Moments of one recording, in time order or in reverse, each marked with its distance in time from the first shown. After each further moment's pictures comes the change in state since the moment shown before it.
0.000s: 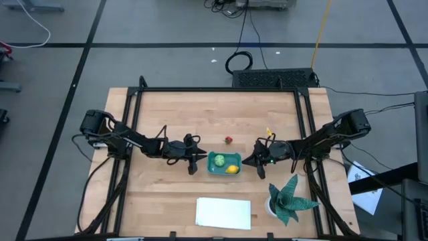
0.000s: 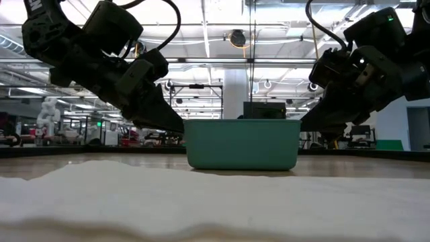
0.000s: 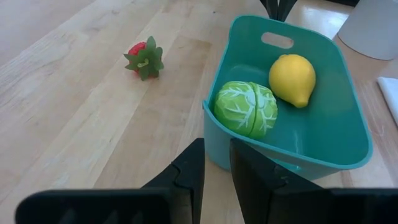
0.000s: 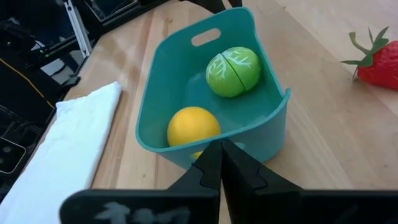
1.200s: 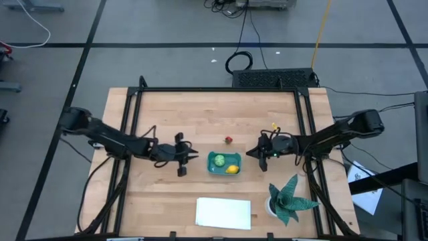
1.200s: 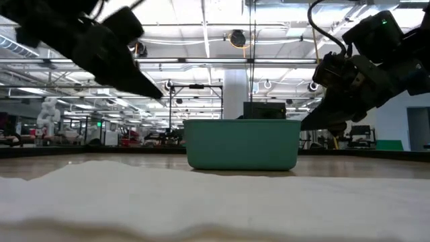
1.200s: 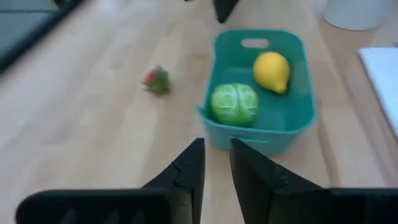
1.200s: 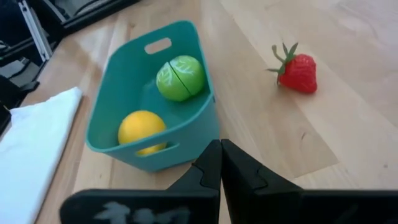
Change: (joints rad) left arm -0.120 -0.322 0.000 -0.368 -0.155 0.161; right arm -0.101 -0.197 -0.038 -0.212 0.019 -0.055
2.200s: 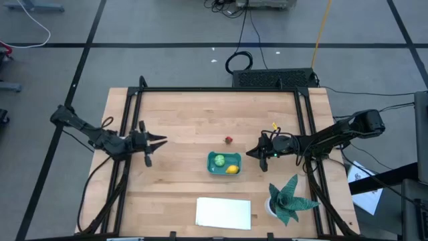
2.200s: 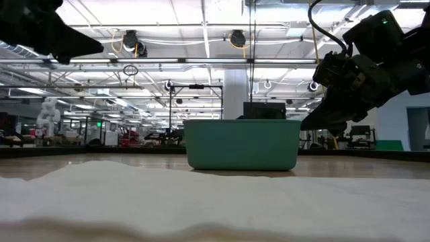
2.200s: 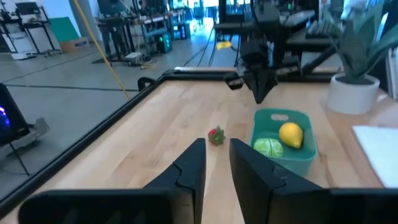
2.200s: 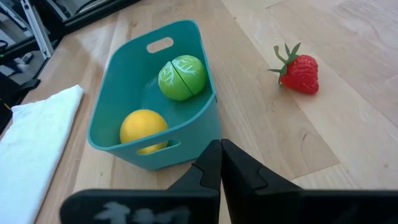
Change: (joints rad) left arm -0.256 -0.986 -0.270 -0.345 -0.406 0.074; right arm 0.000 -0.009 0.000 -0.005 -0.001 -0.009
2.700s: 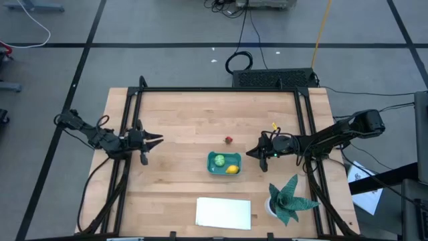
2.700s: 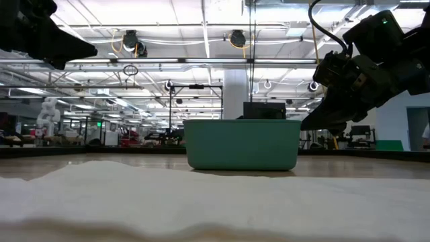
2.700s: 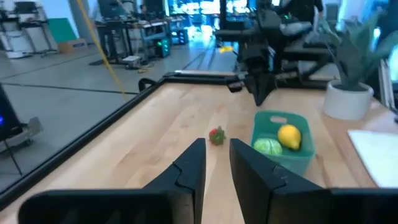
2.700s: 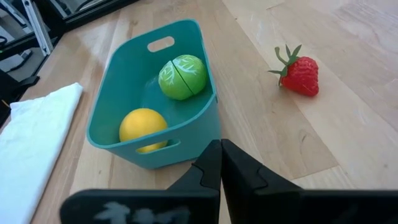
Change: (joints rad) left arm 0.001 -0.192 -0.036 -0.119 0.006 -0.013; right arm 0.000 0.000 0.000 0.000 0.000 -0.019
